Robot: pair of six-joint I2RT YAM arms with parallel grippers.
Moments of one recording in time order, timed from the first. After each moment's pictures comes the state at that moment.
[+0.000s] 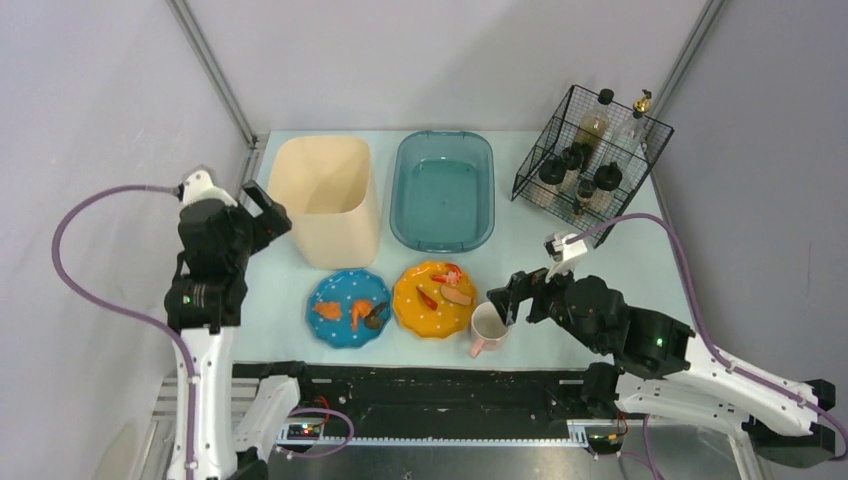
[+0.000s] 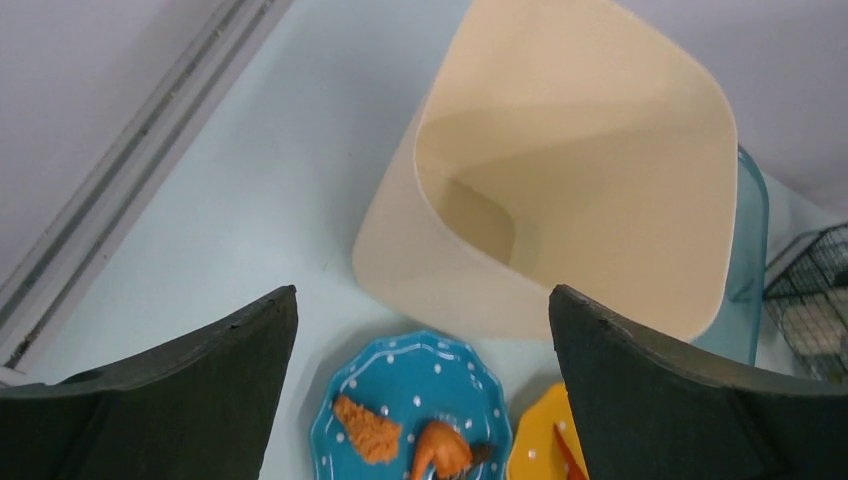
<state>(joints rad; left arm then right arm) 0.06 0.83 1.18 -0.76 -0.17 -0.42 1.17 0.61 0.80 -0.56 0.50 0.53</state>
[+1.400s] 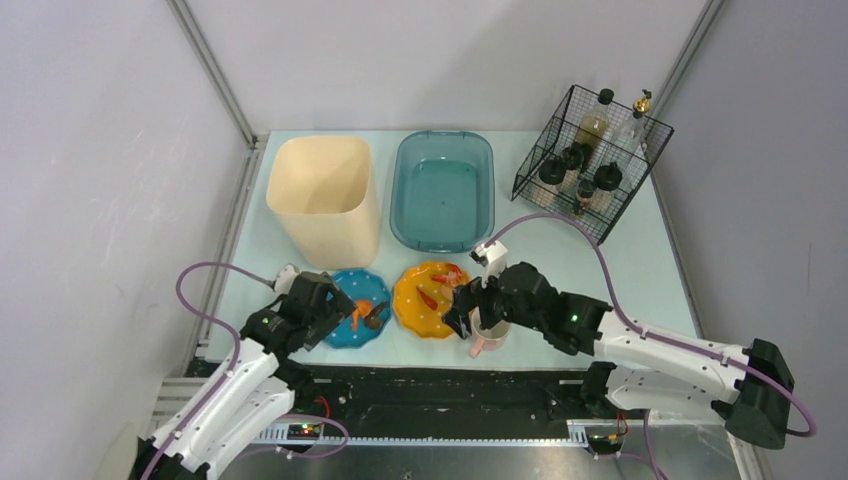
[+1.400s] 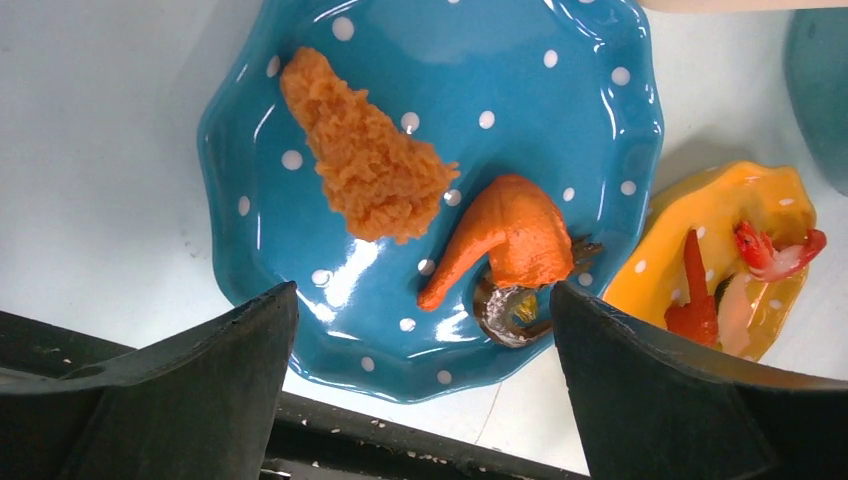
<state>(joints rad) -0.44 0.64 0.44 -0.81 -0.25 -1.10 1.05 0.96 0.68 -0.23 0.07 0.46</state>
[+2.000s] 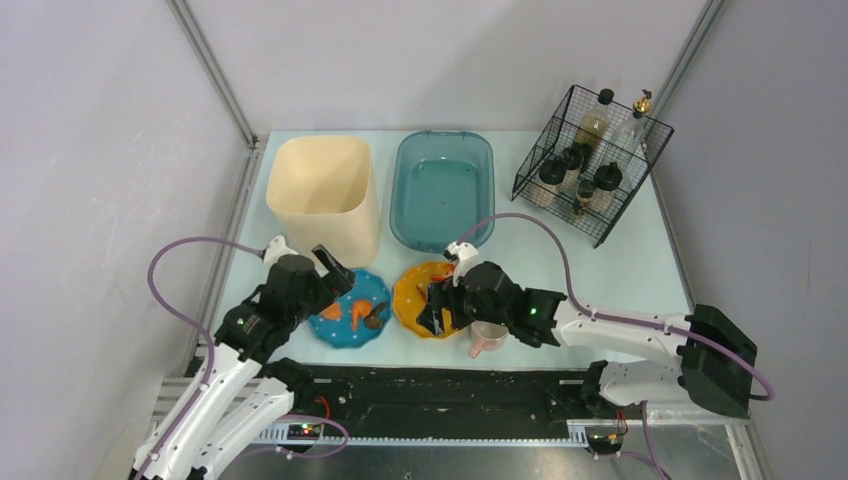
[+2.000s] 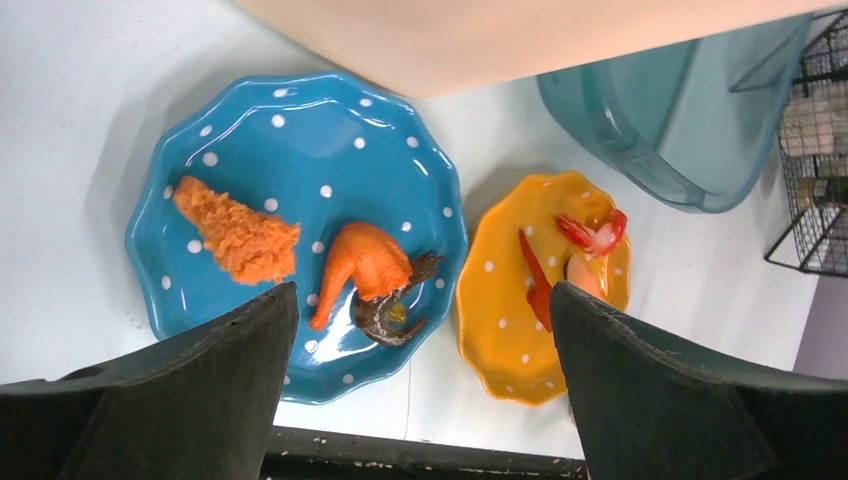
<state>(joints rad) -0.48 0.60 0.66 -0.81 -0.30 -0.96 1.09 1.23 0.72 -0.03 0.02 0.61</state>
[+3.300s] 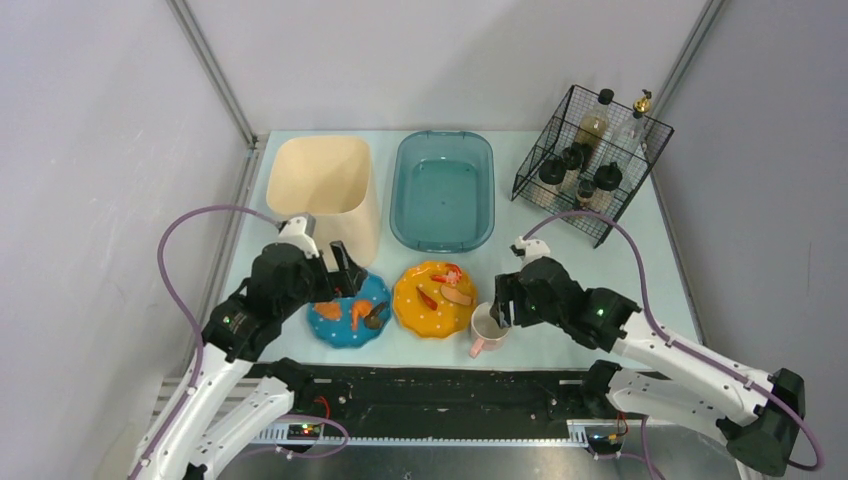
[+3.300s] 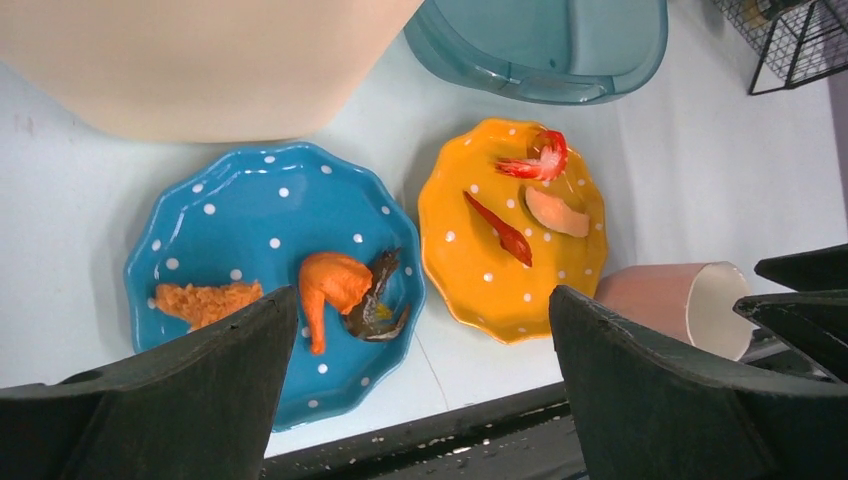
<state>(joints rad) -0.48 0.61 0.80 -0.76 -0.08 -0.54 0.89 0.85 0.72 -0.65 0.18 0.58</state>
